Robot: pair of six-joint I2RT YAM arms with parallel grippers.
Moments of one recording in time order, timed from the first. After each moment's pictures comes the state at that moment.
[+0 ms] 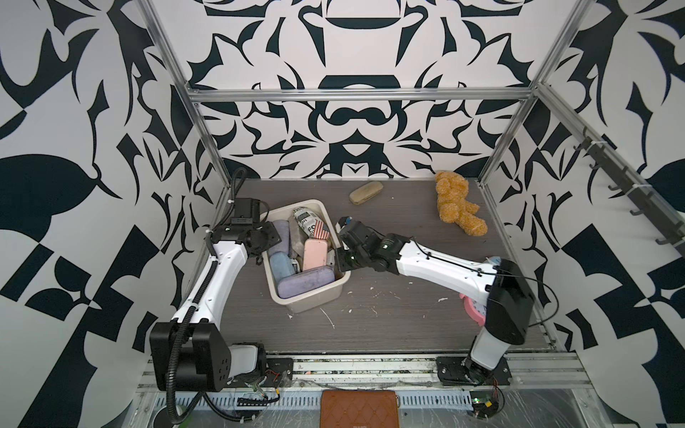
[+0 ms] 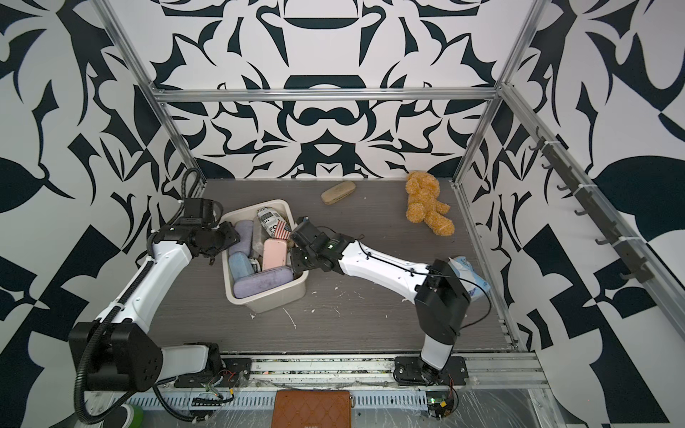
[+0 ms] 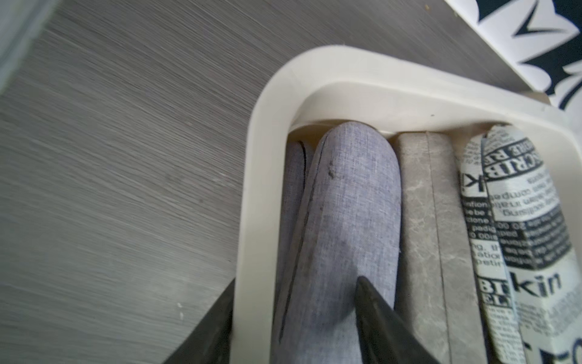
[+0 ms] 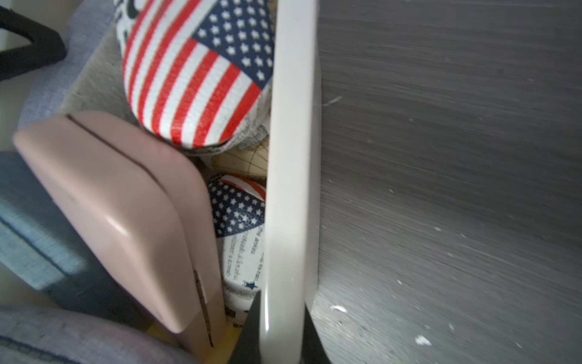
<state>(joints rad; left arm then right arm) -0.01 1.31 1.11 -0.76 0.02 -0.53 0.97 1.82 1.50 -0.54 -0.01 0.64</state>
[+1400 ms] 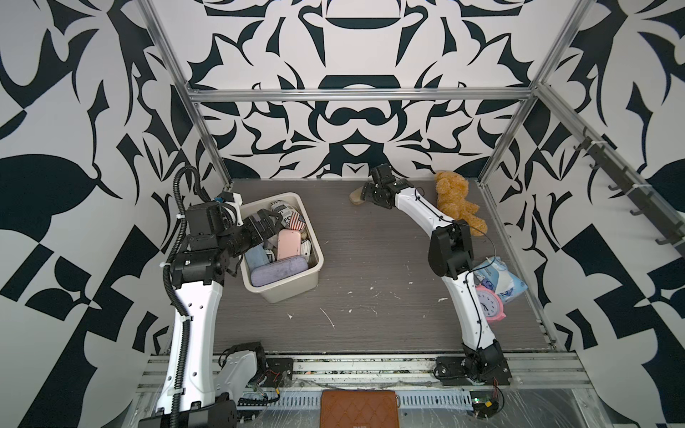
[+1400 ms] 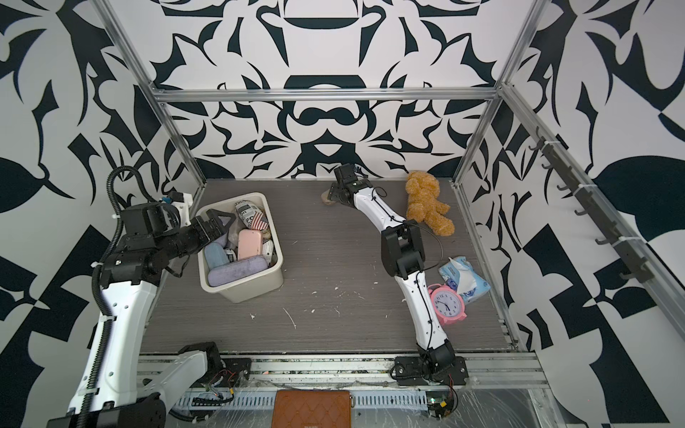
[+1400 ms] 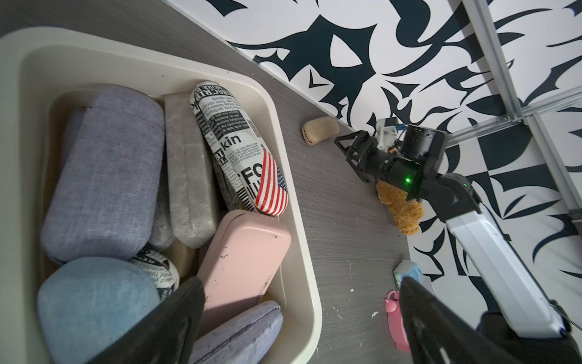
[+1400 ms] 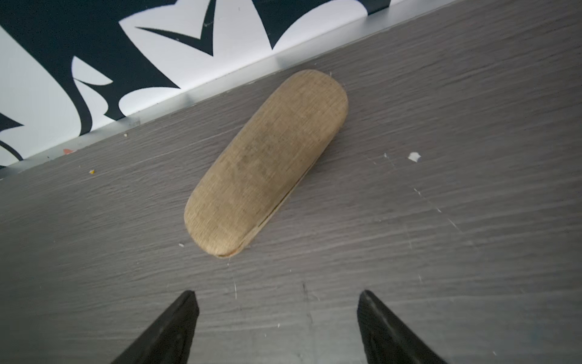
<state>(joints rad) 0.11 0.98 1.16 -0.78 0.55 -0.48 0.43 2.48 2.28 -0.65 0.10 0.66</state>
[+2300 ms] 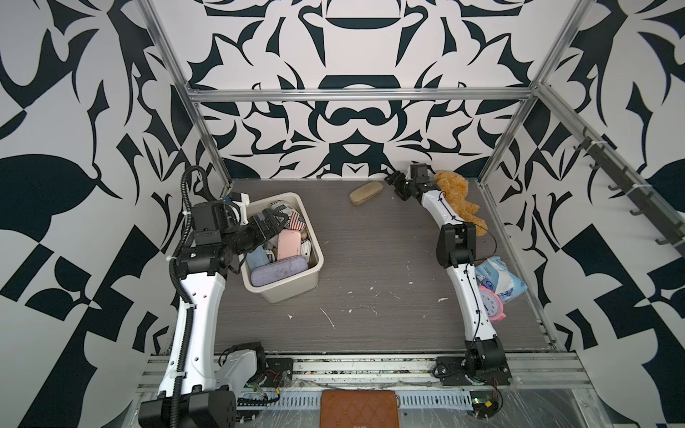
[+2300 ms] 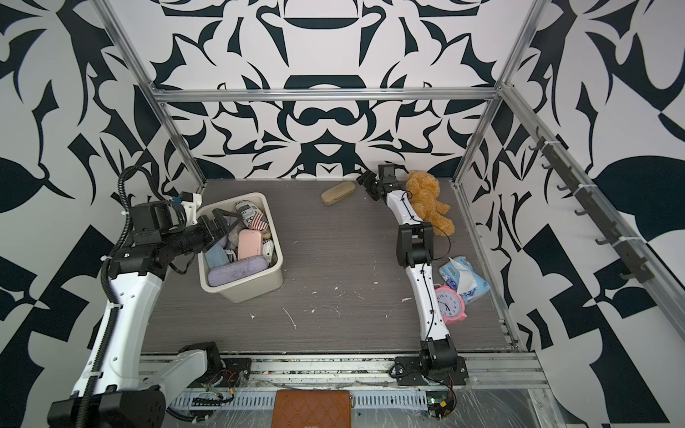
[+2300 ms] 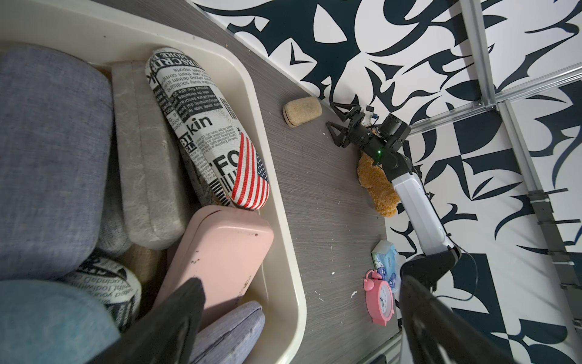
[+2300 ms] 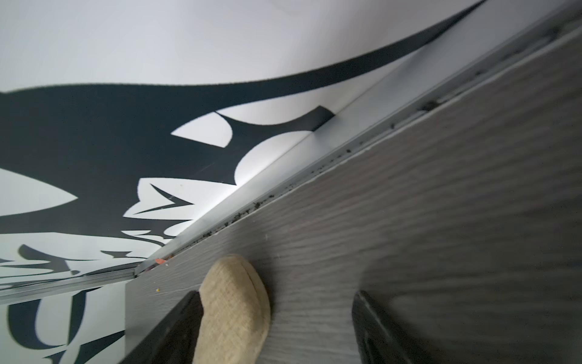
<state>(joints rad) 0.11 1.04 1.14 -0.75 0.65 -0.50 0.15 2.89 2.69 -0.37 -0.40 0.91</state>
